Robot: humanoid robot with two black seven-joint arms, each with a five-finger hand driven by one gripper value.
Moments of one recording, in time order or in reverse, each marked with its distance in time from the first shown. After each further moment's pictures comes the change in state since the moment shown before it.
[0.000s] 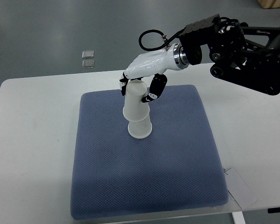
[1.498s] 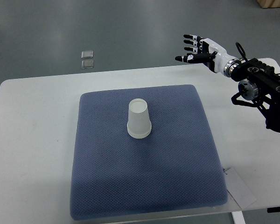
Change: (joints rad) left arm 0.000 0.000 0.001 0.000 0.000 0.000 0.000; right arm -0.523 0.136 0.575 -0.547 1.041 -0.324 -0.172
